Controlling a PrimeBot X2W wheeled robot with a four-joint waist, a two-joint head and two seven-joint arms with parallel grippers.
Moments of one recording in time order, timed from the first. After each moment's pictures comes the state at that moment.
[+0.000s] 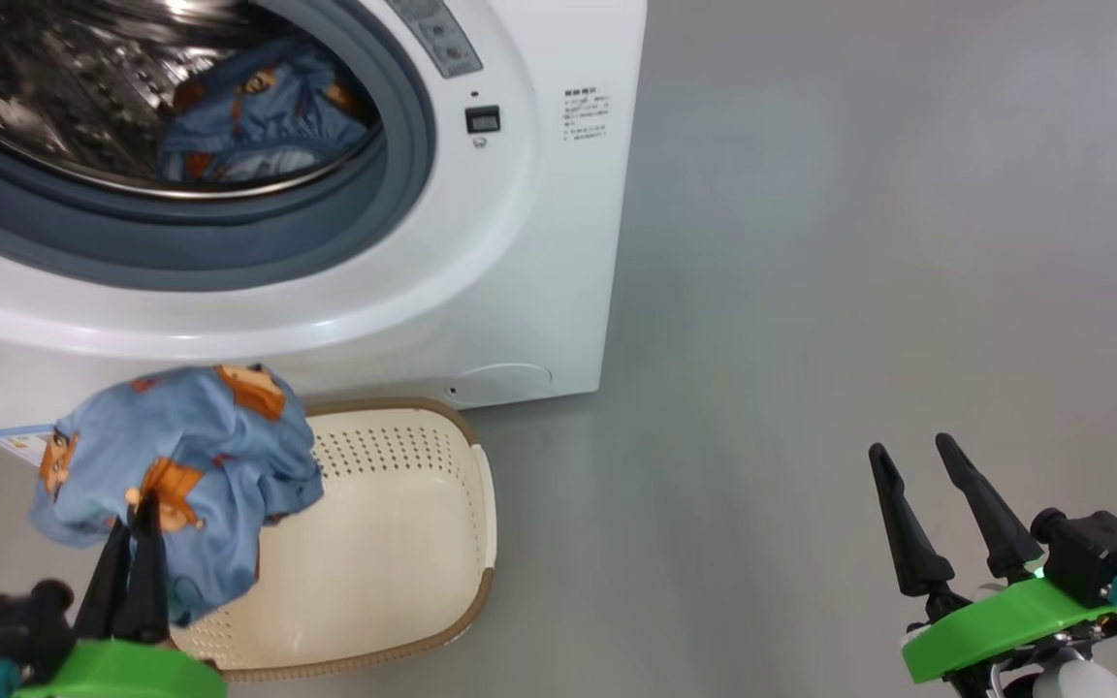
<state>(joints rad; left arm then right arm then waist) -0.09 0.14 0.04 0.23 -0.30 -0.13 -0.25 -0.10 -0.19 0.13 0.24 0.41 0.13 -0.26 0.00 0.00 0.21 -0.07</state>
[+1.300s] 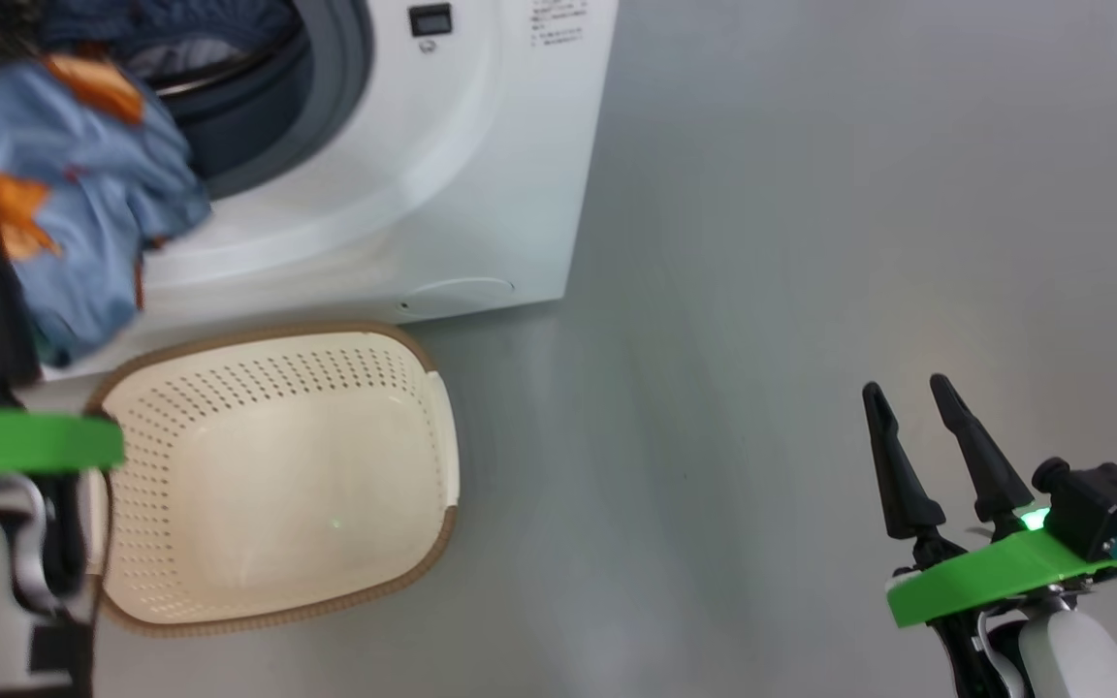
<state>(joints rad) -0.43 0.15 0.14 0.19 -0.25 -0.13 -0.26 -0.17 -0.15 0.11 0.22 0.42 0.13 -0.26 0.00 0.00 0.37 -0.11</state>
